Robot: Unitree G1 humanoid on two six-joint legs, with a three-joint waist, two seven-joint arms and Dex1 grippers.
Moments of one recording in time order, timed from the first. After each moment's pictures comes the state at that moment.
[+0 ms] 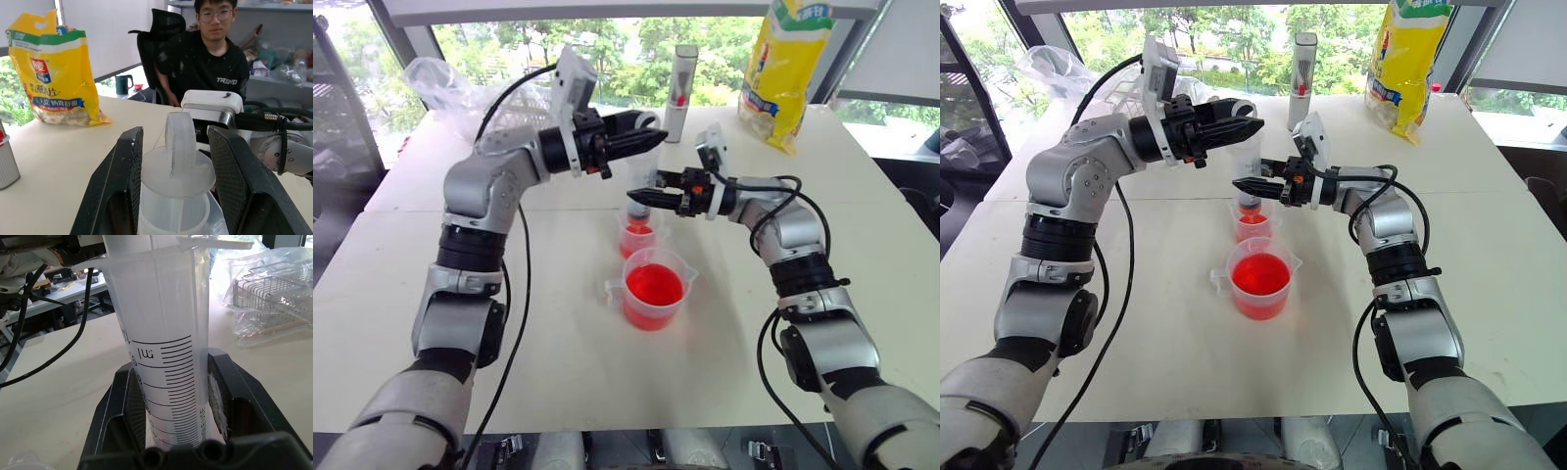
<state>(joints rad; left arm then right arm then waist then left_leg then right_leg) -1.04 0.37 -0.01 0.25 -0.52 0.58 -0.98 -0.91 -0.37 0.07 0.47 0.36 0.28 1.15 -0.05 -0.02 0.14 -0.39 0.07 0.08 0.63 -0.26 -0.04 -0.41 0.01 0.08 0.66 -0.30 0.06</state>
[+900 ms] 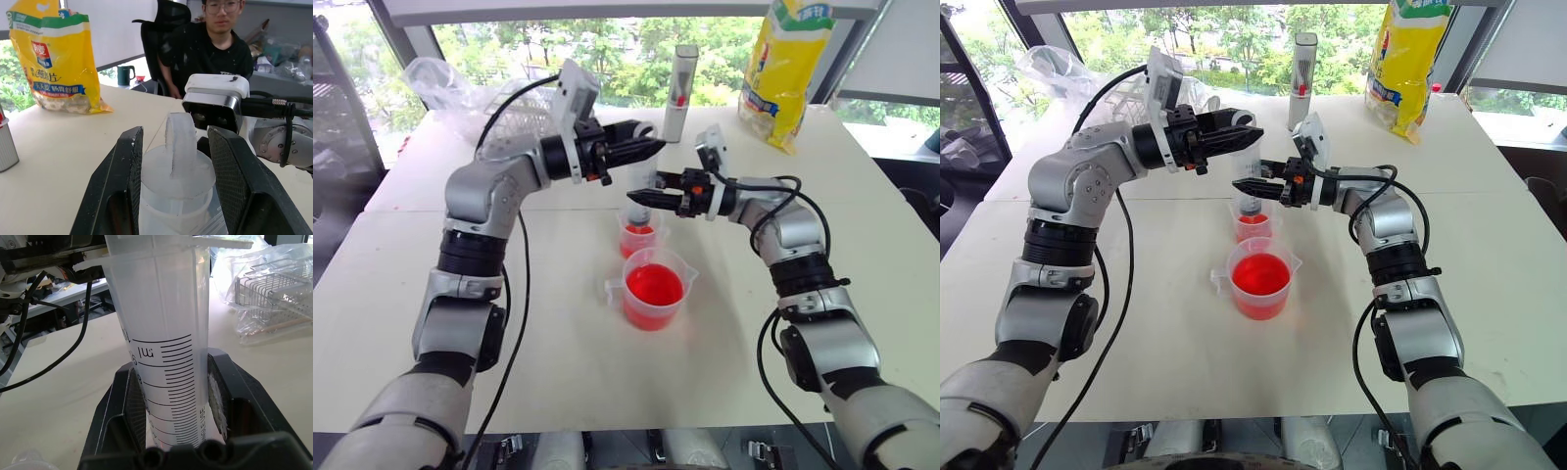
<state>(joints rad) -1.01 0.37 -0.02 0.23 -0.51 0.62 -0.96 -0.91 -0.37 0.07 0.47 0.36 0.29 1.15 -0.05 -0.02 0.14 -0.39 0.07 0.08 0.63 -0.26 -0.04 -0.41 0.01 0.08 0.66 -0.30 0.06</state>
